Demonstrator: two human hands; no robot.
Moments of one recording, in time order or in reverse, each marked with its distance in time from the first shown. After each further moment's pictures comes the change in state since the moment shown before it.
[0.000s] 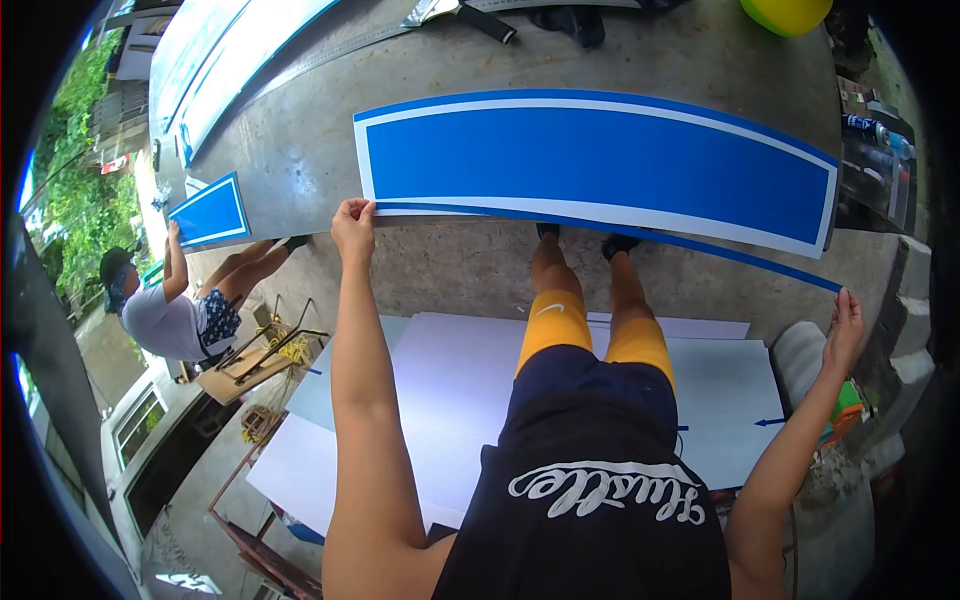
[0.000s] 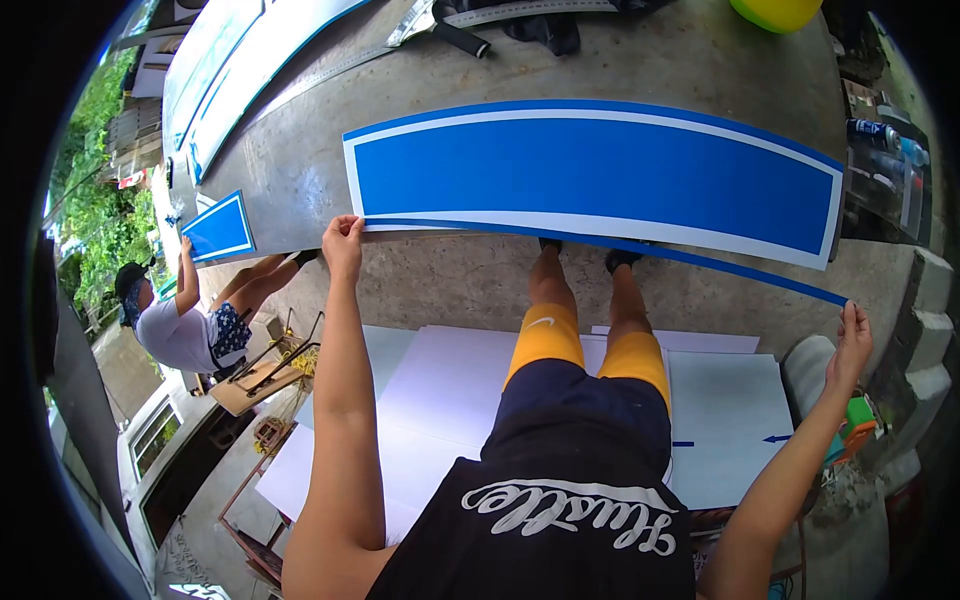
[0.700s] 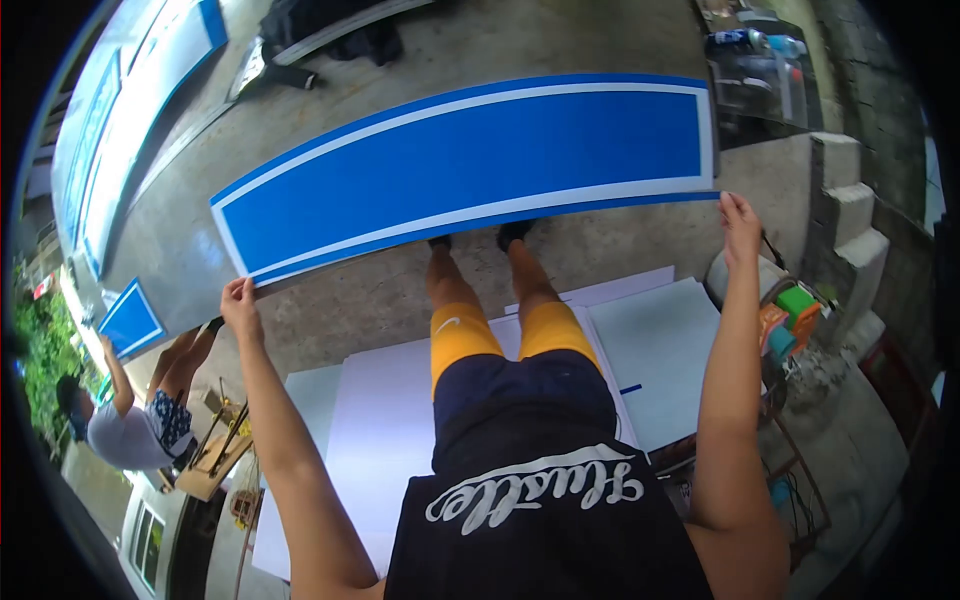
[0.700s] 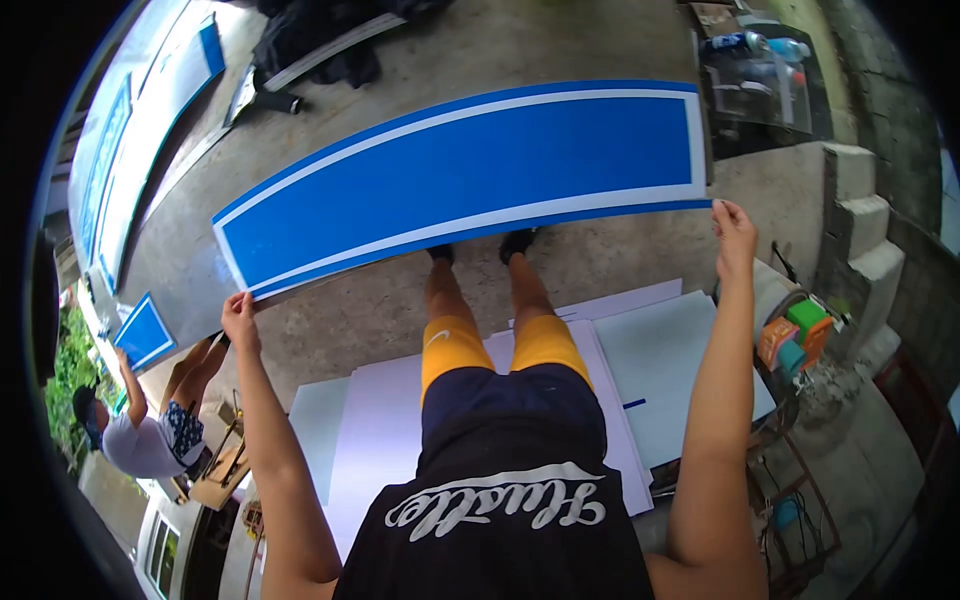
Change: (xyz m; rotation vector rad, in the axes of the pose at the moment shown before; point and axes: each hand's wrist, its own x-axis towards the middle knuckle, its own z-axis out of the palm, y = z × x) left_hand 0.026 -0.070 0.010 -0.209 -0.064 0.038; right_hand 0.023 0.032 0.046 0.042 -0.076 0.038
